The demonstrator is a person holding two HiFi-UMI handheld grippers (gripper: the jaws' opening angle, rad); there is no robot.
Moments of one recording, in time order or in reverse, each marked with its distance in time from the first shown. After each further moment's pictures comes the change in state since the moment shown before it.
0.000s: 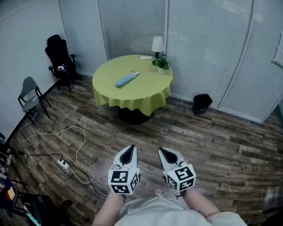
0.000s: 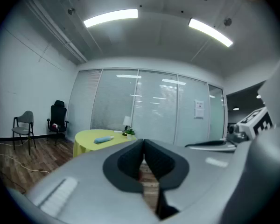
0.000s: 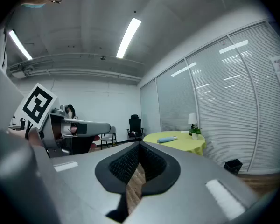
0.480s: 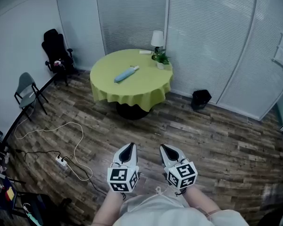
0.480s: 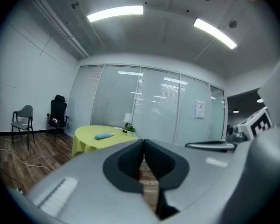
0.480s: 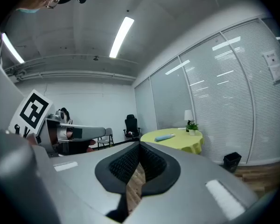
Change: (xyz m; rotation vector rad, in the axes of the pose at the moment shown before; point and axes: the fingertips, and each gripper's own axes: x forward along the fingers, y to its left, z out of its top) left arm 0.011 0.030 -0.011 -0.033 0.025 -0.010; right arm 0.026 -0.003 -0.008 0.064 0.004 -0.048
